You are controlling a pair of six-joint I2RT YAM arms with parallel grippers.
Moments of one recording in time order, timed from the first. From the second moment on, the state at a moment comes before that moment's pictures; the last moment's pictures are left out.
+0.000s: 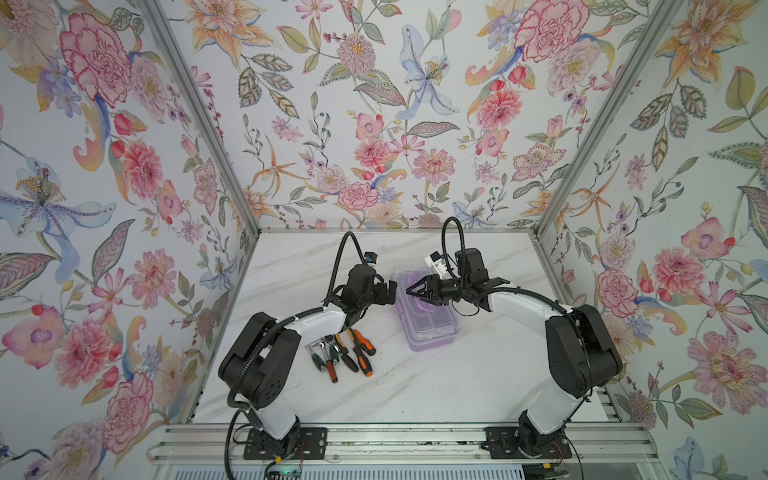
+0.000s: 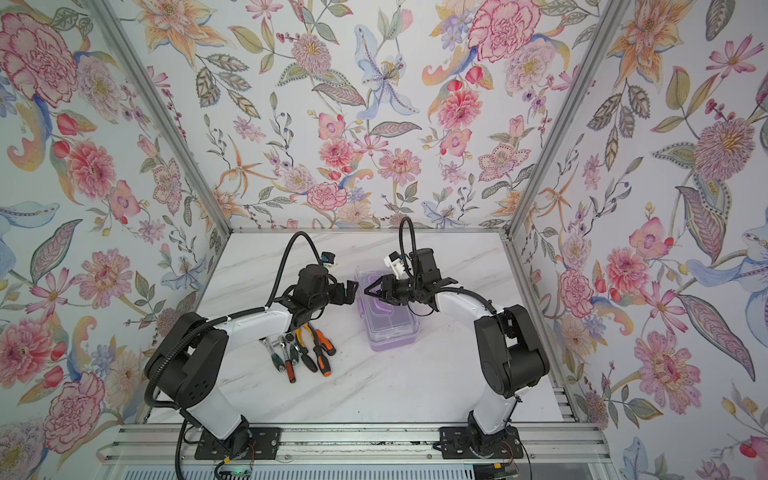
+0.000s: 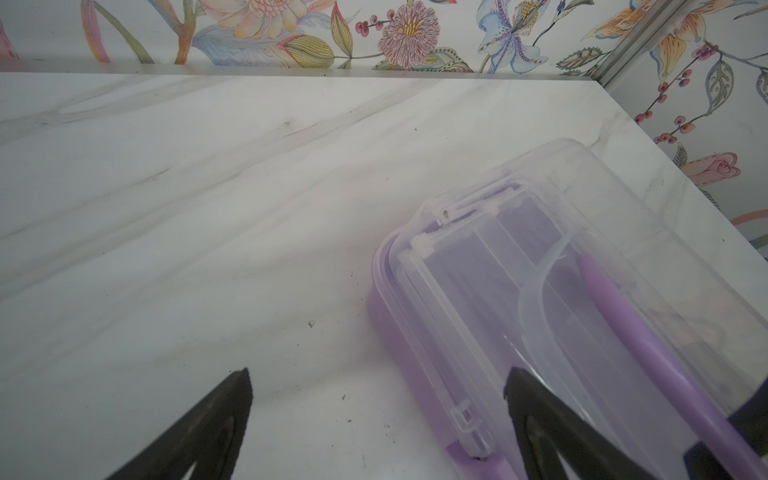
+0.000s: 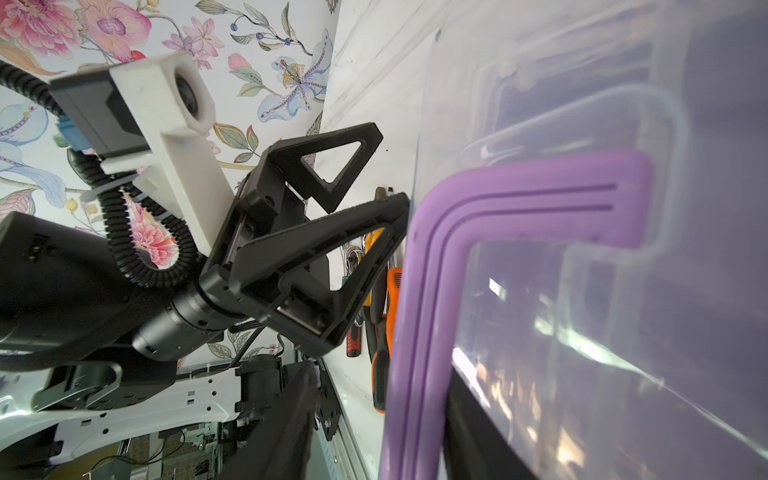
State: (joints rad) left arm -0.57 1.69 0.95 0.19 -0.05 -0.32; right arm 0.42 1.73 1.10 -0.08 -0.87 0.64
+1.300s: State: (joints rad) left arm -0.56 1.41 0.73 0.37 0.36 -0.61; right arm 0.33 1.68 0.69 0.80 -1.09 1.23
